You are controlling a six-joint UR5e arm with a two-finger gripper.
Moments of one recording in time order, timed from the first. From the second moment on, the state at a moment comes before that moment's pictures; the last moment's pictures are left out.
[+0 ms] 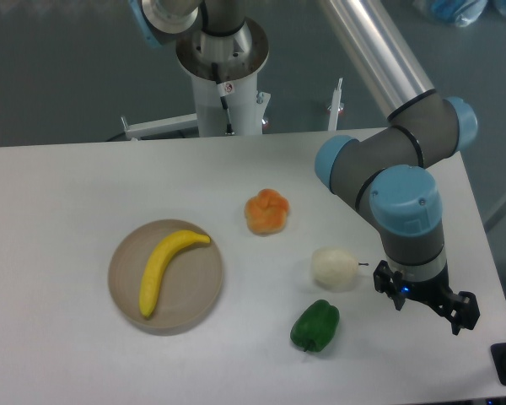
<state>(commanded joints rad) 2.34 -2.24 -1.20 -0.89 1.75 1.18</state>
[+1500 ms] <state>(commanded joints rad) 2.24 -1.97 -1.43 -1.17 1.63 0.78</state>
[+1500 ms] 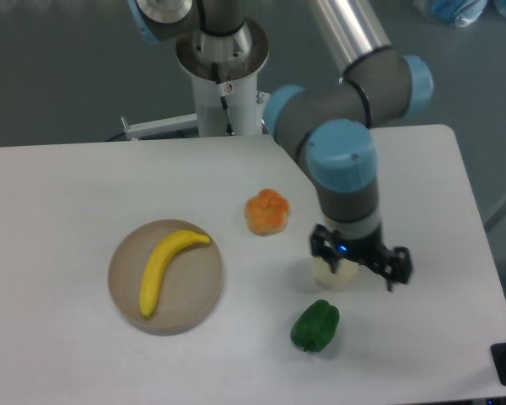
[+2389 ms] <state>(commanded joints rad) 1.99 -1.93 -1.74 -0.98 1.52 0.49</state>
